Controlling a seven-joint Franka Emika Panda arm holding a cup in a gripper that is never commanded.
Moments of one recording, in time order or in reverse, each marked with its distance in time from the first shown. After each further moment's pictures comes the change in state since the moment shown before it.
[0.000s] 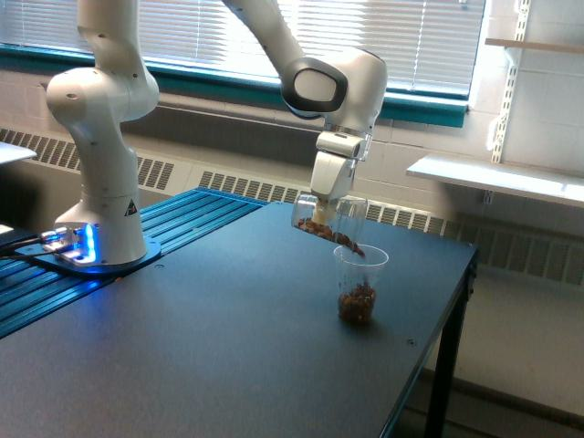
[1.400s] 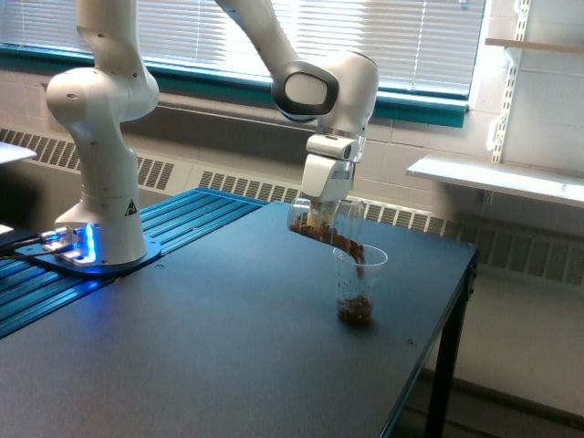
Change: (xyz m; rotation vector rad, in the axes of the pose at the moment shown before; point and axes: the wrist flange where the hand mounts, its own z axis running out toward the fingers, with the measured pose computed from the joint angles) arm -0.001 0.008 0.006 0.032 0.018 0.071
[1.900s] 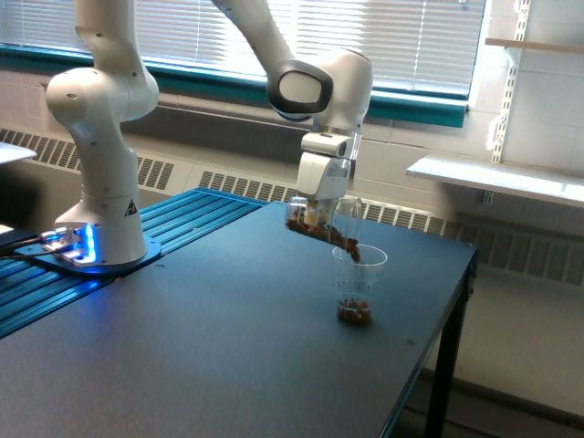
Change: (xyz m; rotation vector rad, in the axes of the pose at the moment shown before) arm -0.002 0.007 -0.003 0.020 0.011 0.024
